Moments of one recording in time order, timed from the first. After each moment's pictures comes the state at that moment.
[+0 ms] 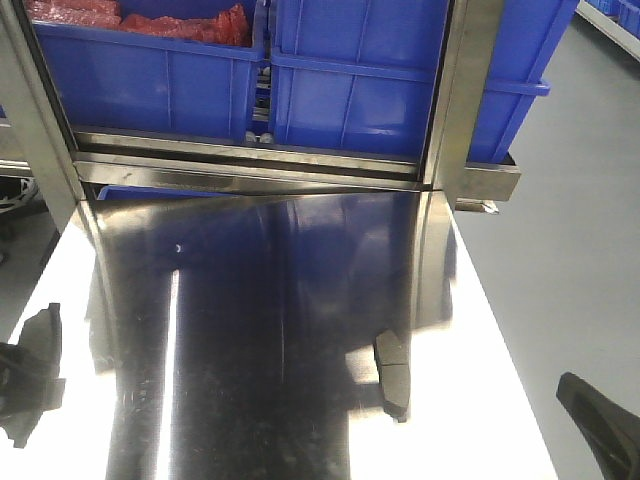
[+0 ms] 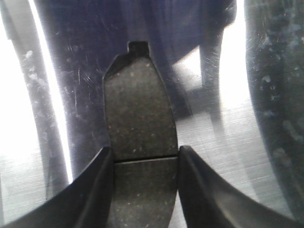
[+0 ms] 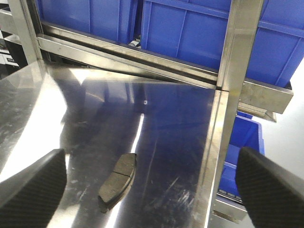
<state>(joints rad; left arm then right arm) -0.25 0.93 -0.69 -0.06 0.83 -0.14 0.28 0.33 -0.37 0.20 0.39 -0.21</state>
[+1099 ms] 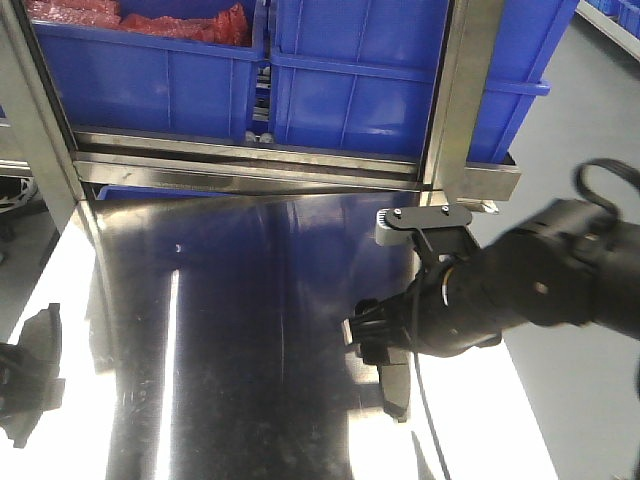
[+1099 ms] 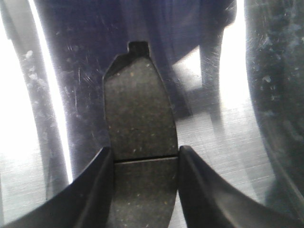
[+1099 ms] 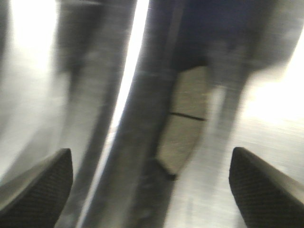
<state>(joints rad) -0.25 0.93 -0.69 -0.06 0.83 -0.14 0.58 1.52 -1.03 -0.08 0.71 0.42</state>
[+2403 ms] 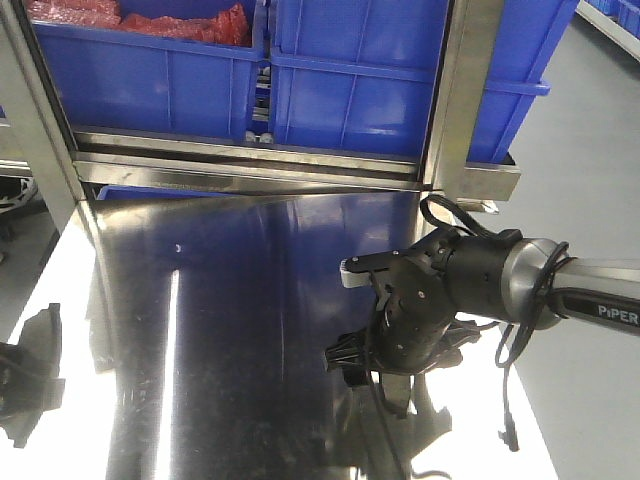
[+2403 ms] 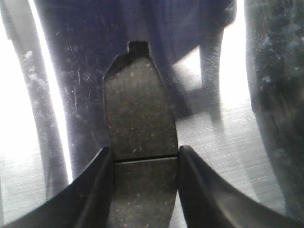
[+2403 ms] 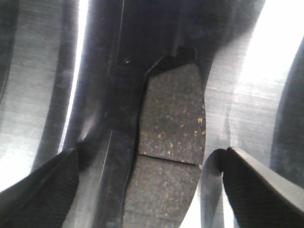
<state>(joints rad) -0.25 0.93 -0.69 -0.06 0.83 -0.14 0.58 1.87 -1.14 -0.15 0.72 0.48</state>
